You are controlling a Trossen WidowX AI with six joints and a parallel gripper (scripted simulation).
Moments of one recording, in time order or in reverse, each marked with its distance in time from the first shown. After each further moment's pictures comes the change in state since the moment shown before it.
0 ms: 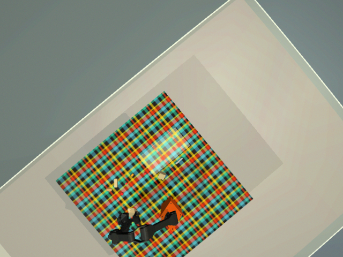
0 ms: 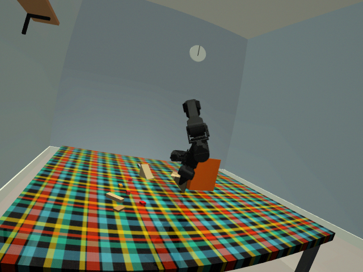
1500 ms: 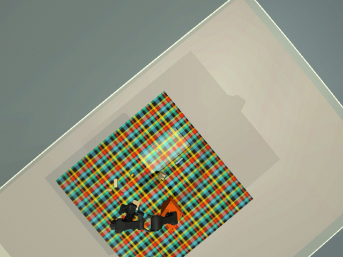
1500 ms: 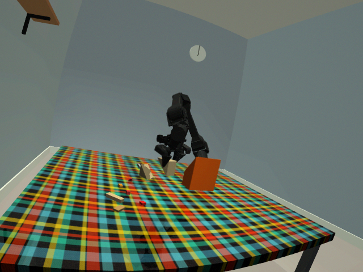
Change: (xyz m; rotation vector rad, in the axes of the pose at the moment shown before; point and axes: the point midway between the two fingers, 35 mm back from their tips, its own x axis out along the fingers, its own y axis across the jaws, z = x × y) arm -0.011 -0.059 0.085 0.544 0.073 0.002
